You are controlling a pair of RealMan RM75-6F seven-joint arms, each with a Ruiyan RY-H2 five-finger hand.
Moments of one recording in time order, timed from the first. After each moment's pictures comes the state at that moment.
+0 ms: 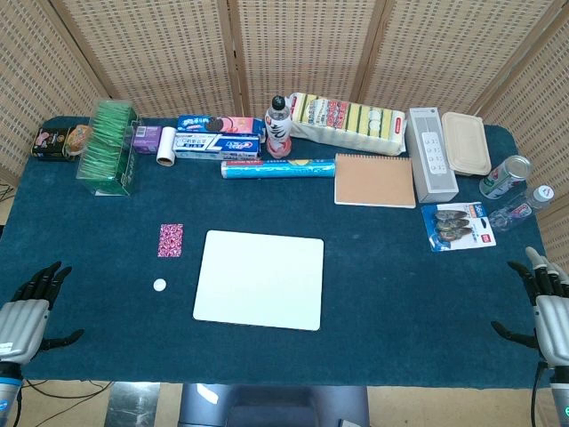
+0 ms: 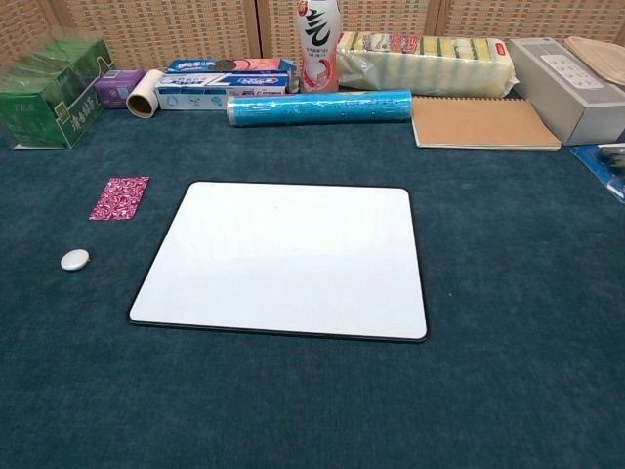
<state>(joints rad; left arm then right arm) -0.08 -1.07 0.03 -1.80 1.42 1.37 0.22 0.04 -0.97 0.08 -1.78 -1.44 1.48 0.01</state>
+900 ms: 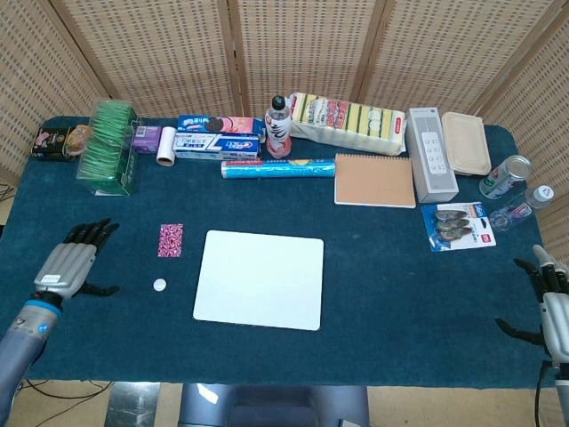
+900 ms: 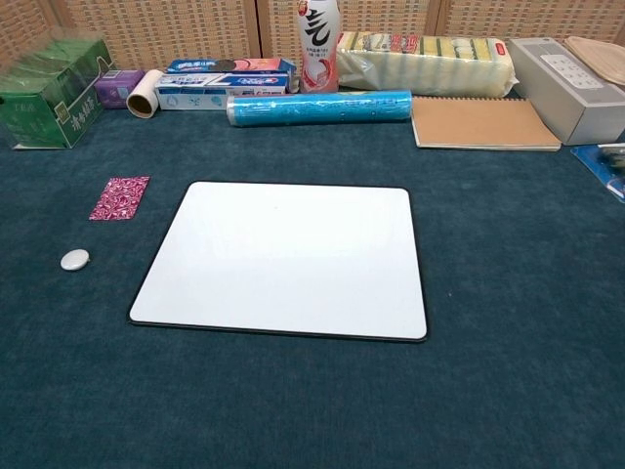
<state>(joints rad) -0.44 -1.03 -0.14 -1.79 1.11 0.94 0.25 0.05 -0.96 0.09 -1.77 -1.41 1.45 0.05</state>
